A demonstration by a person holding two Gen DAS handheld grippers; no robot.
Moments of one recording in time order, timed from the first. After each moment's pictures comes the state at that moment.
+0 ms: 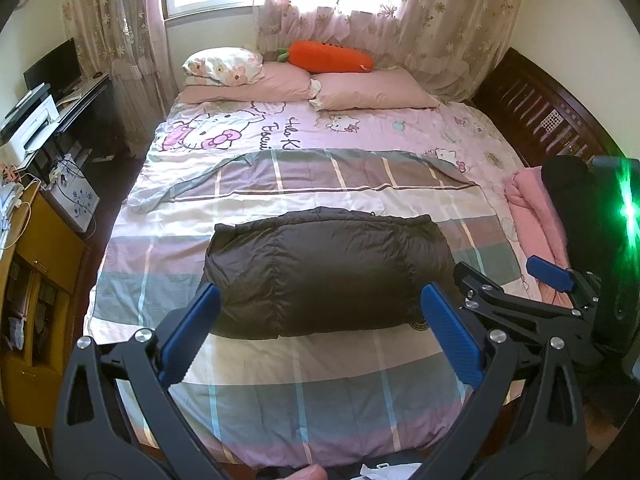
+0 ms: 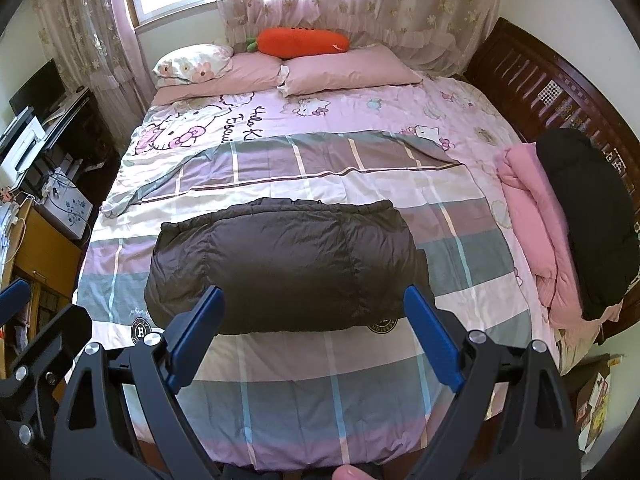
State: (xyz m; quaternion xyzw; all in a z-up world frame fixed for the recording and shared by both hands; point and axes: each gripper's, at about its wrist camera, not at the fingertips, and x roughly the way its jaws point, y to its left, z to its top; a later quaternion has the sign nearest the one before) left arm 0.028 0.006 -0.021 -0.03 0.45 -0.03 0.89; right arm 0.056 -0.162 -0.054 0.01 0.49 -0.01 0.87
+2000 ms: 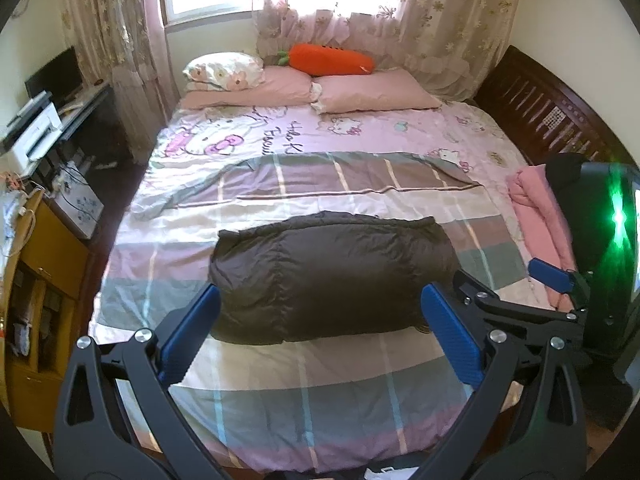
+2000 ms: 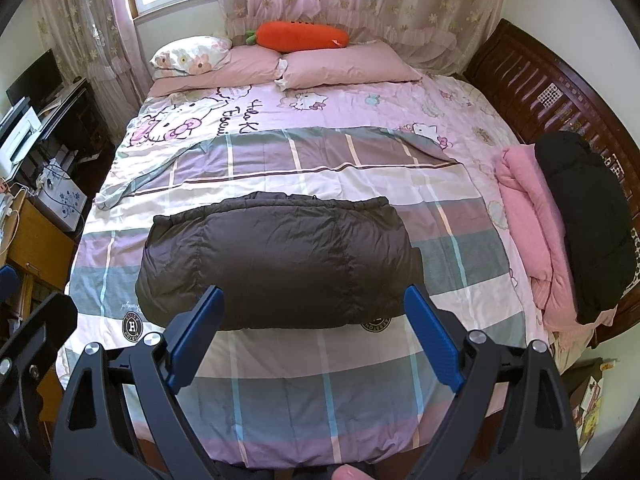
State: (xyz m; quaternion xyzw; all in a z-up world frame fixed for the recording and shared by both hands) left arm 0.041 0.009 -0.027 0.00 0.44 -0.05 0.90; right arm 0.059 -0.172 -0.067 -0.01 0.49 -0.01 0.87
